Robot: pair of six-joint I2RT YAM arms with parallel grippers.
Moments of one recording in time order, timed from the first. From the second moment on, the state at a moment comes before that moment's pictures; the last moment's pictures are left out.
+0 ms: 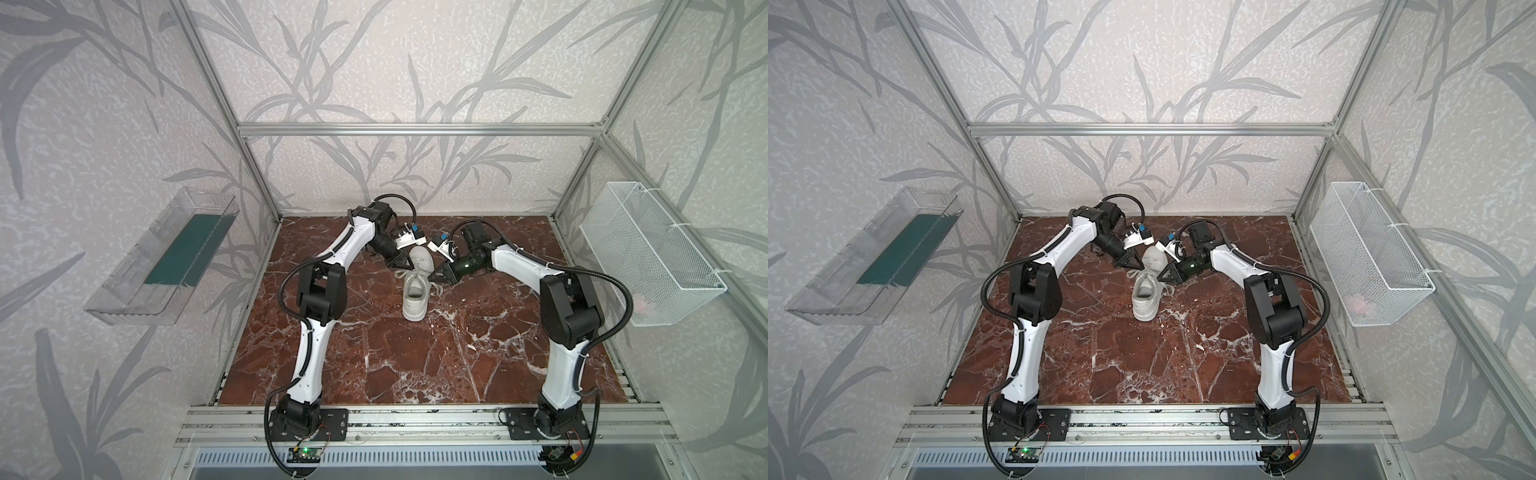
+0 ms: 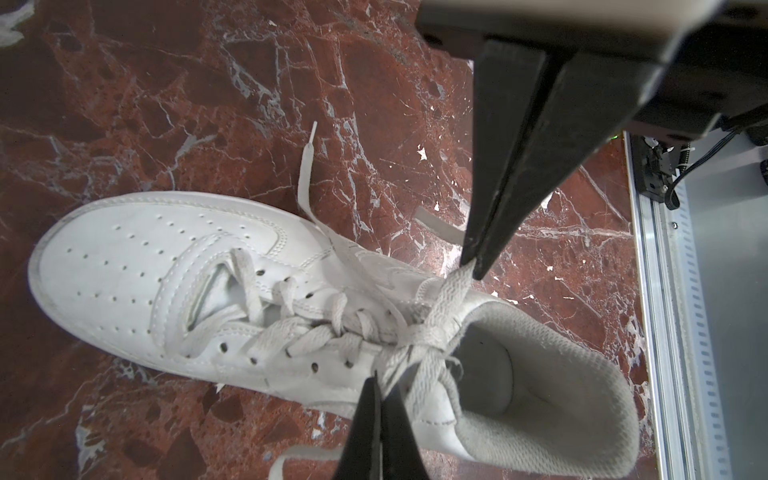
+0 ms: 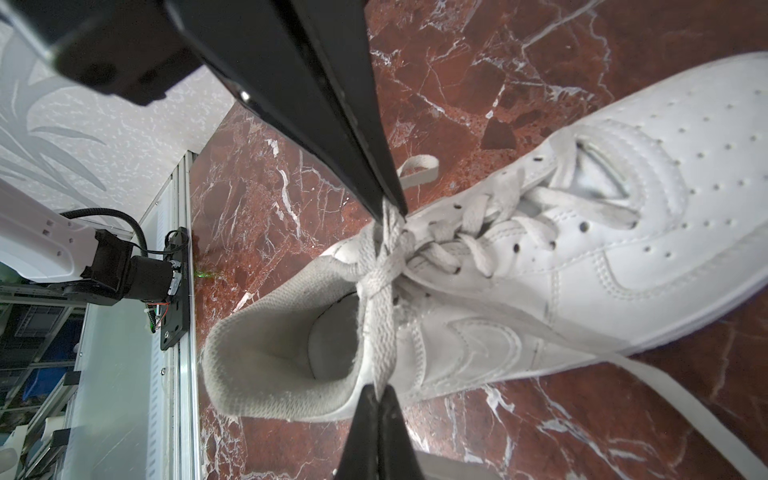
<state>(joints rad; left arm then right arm) -0.33 2.32 2.15 -1.26 0.75 0.90 0.36 1.97 1.45 -0.58 -0.87 -0.26</state>
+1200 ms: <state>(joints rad) -0.34 2.29 2.08 -1.19 0.63 0.92 0.34 1.91 1.30 -0.52 -0.84 -0.21</state>
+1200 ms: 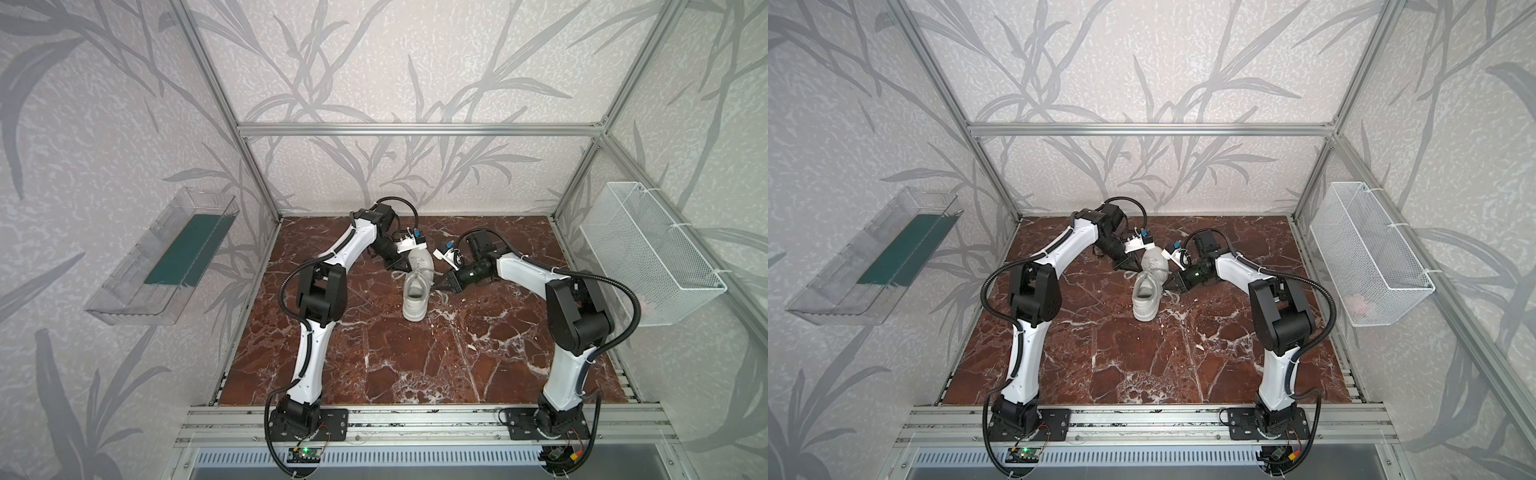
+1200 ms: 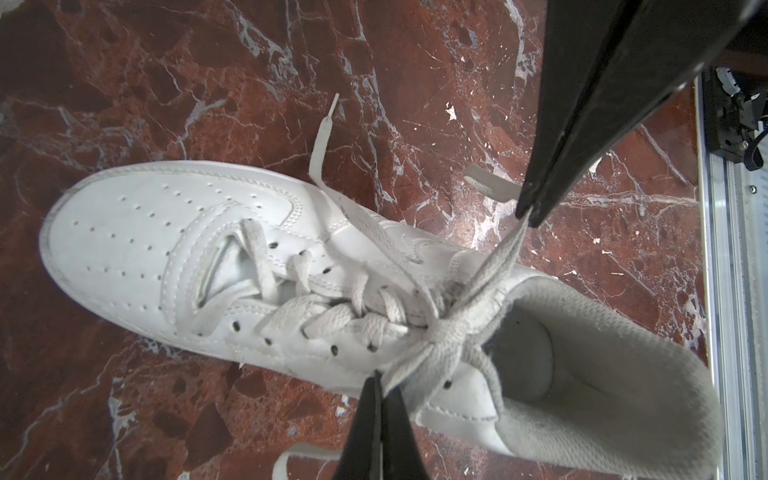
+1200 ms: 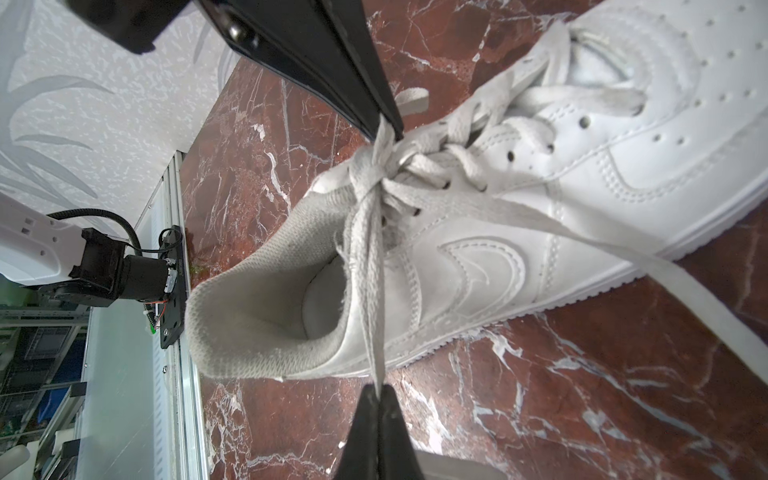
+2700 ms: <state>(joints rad) -0.30 2.08 1.75 -1.01 0.62 0.80 0.32 1.90 1.38 -0.58 -0.85 -0.19</state>
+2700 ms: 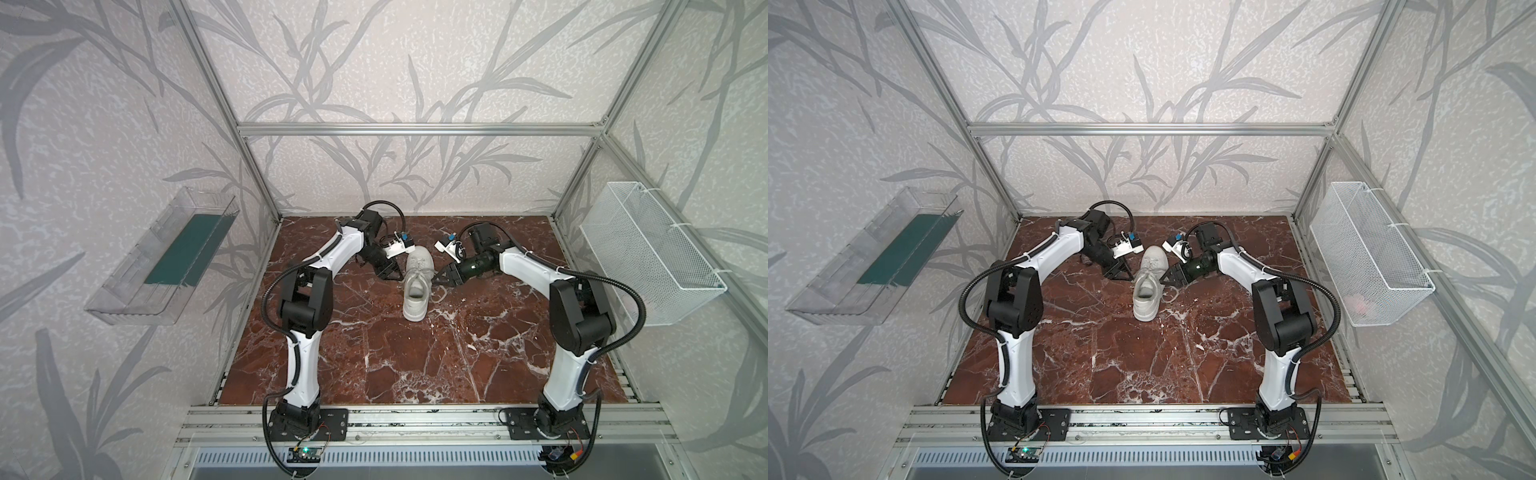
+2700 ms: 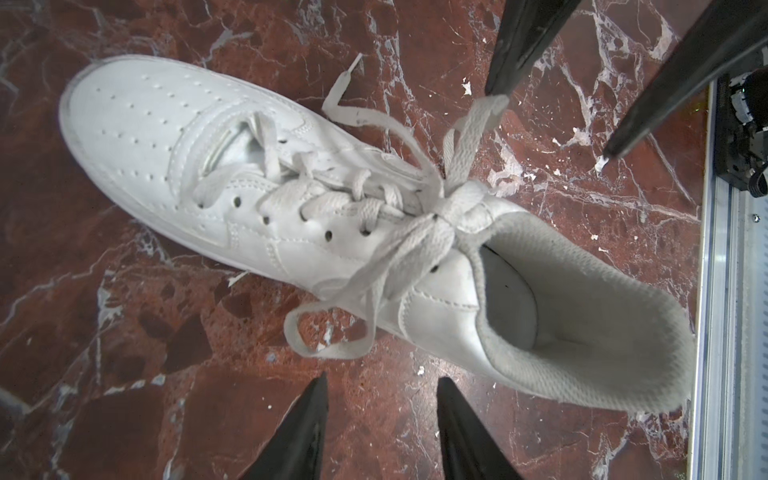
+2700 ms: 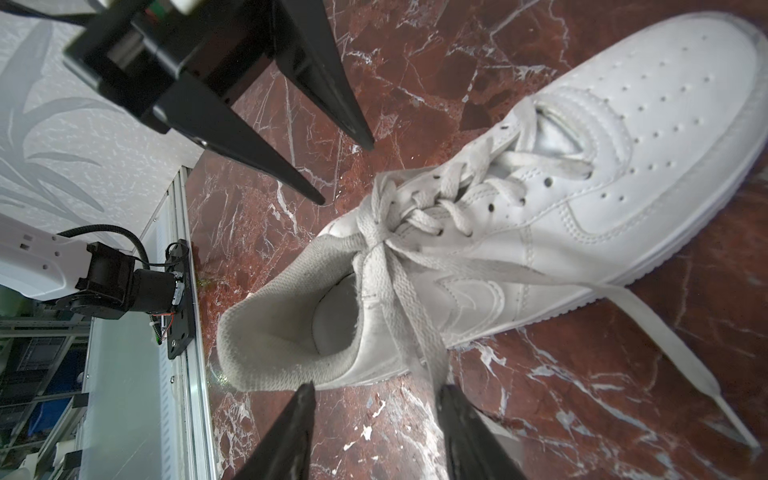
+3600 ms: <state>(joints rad) -0.36 1.96 1.48 -0.79 0.63 0.59 0.30 1.90 1.43 -0.72 -0.79 -0.23</state>
